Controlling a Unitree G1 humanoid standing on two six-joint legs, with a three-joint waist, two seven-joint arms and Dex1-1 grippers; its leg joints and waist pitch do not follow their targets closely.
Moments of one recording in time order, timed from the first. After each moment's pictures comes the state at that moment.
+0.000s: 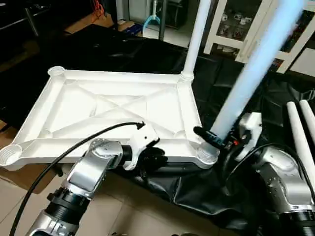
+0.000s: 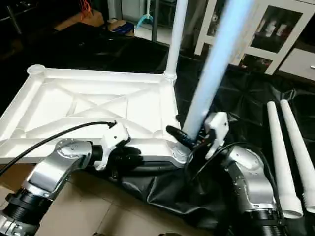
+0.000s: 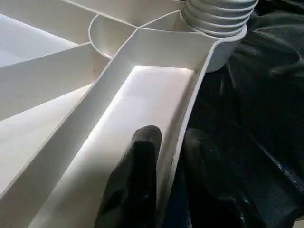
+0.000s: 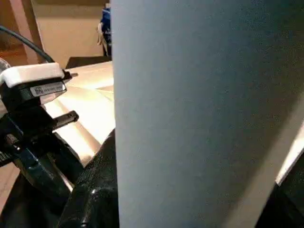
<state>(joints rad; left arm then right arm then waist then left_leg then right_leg) -0.39 0.33 -0.31 0.07 -0.02 0.56 -0.96 -0.20 -0.36 -0.02 0.17 0.38 0.03 0.94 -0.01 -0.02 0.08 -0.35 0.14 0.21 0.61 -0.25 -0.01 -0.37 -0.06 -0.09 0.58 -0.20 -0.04</state>
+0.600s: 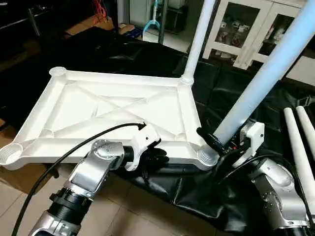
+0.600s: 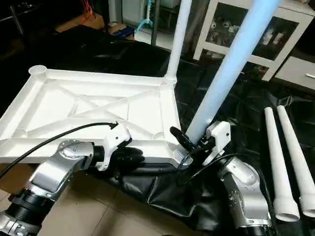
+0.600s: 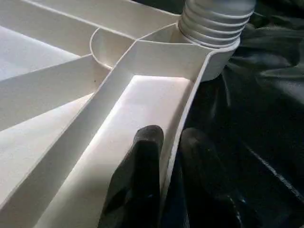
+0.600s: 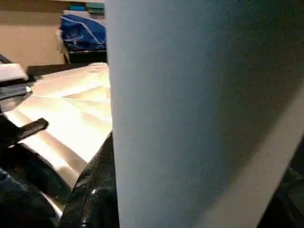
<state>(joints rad) -0.39 0.30 -0.31 0.10 -0.03 0.53 -0.93 -0.10 -0.29 -0.03 0.12 0.35 -0.05 0.75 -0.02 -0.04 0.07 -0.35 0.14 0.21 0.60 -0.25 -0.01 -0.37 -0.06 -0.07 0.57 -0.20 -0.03</state>
